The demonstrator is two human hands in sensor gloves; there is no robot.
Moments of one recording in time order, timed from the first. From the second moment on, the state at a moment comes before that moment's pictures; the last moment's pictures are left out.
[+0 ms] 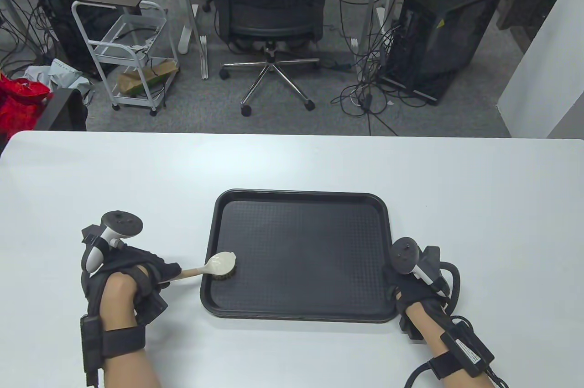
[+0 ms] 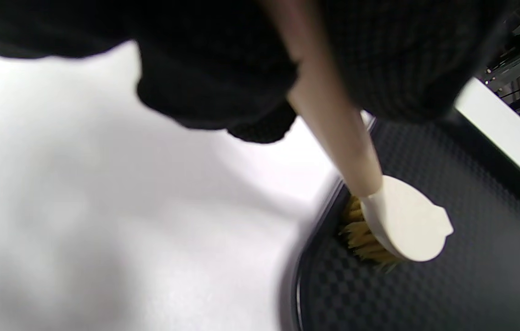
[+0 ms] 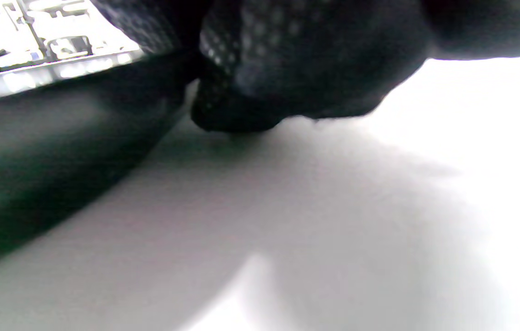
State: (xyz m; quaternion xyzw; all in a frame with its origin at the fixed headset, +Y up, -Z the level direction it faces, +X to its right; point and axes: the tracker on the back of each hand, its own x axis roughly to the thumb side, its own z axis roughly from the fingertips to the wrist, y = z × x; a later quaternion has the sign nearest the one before) left_hand -0.329 -0.695 -0.326 -0.32 0.20 0.29 0.88; right_hand 0.227 -0.770 -0.335 -0.05 0.09 0.99 0.09
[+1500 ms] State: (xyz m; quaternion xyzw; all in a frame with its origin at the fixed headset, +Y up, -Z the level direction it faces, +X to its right) left_hand -0.055 -0.725 -0.326 -0.36 -0.12 0.22 0.90; right_hand 0.226 -0.770 -0.335 -0.05 0.09 0.99 0.08
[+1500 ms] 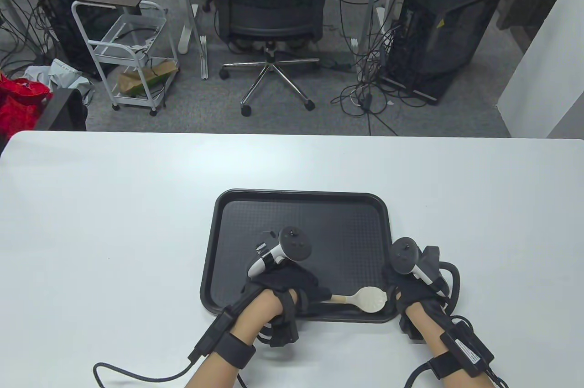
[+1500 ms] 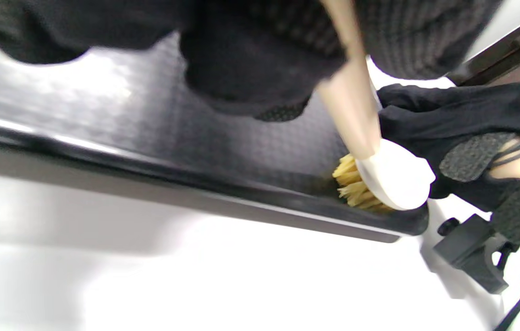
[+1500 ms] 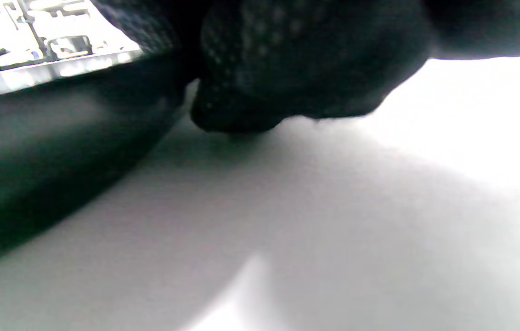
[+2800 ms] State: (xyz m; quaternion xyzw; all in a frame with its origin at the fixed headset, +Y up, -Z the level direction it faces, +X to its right) left_hand -0.283 -0.701 -0.335 -0.37 0.12 0.24 0.89; right_hand 0.227 -0.770 -0.335 -0.05 0.09 0.99 0.08
